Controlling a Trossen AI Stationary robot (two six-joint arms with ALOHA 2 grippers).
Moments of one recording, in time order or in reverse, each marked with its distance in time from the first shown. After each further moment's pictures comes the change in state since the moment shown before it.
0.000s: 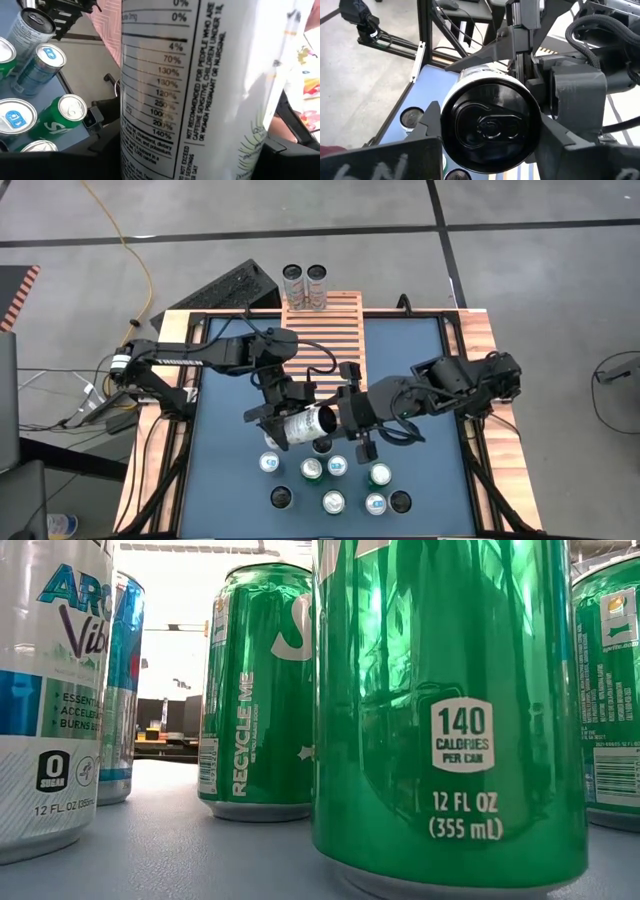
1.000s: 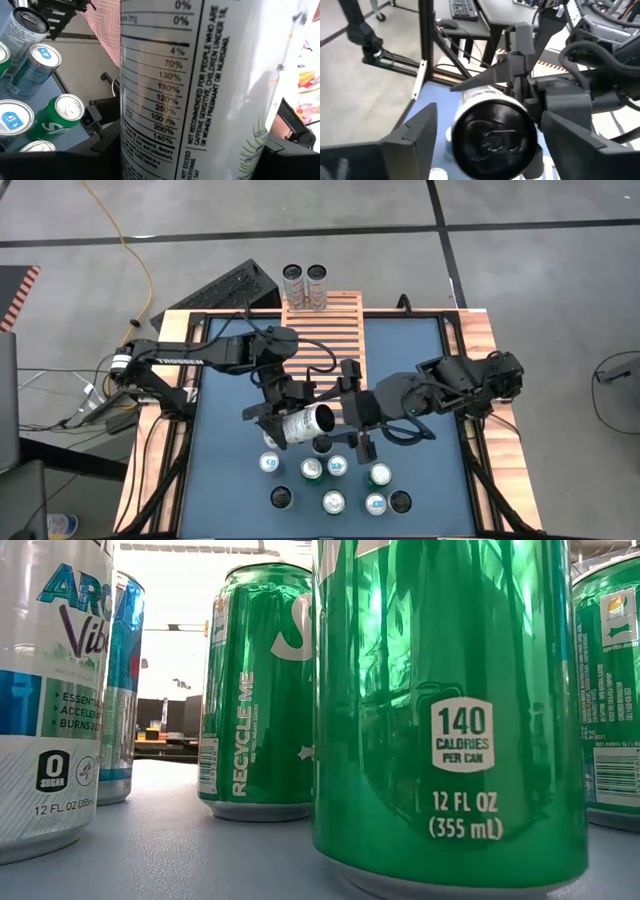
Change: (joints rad) left arm -0.005 0.002 0.000 0.002 0.042 0.022; right arm 0.011 -0.008 0.000 0.070 0.012 -0.001
